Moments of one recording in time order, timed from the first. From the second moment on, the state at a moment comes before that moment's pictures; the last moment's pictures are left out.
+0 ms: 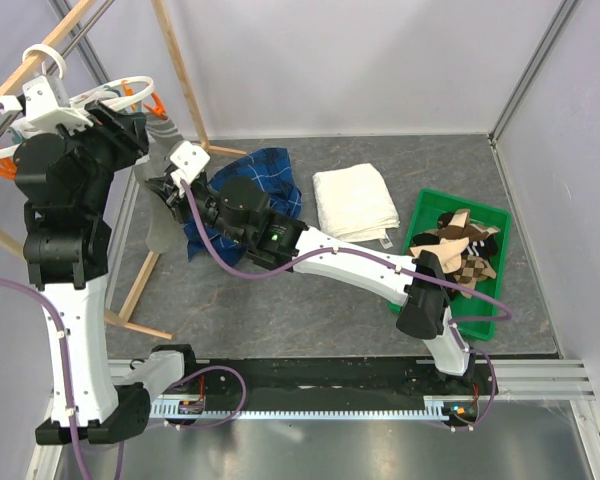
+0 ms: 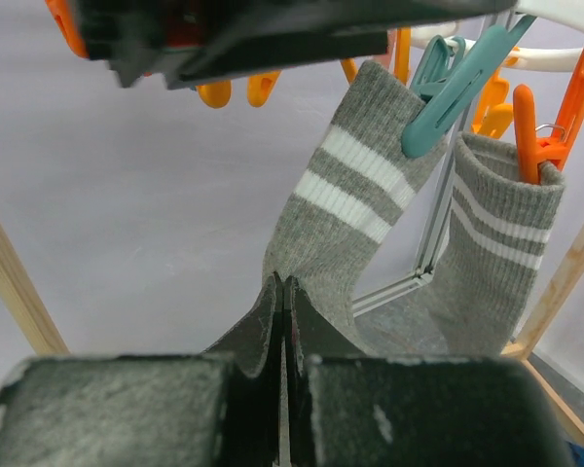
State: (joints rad) left arm 0.02 1.05 1.71 -0.59 -0.02 -0.37; right arm 1.20 2.07 2.09 0.25 0.13 -0.08
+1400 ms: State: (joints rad) left arm 0.02 1.21 1.78 -0.60 -0.10 -0.37; right arm 1.20 2.05 2.06 0.25 0.11 -0.06
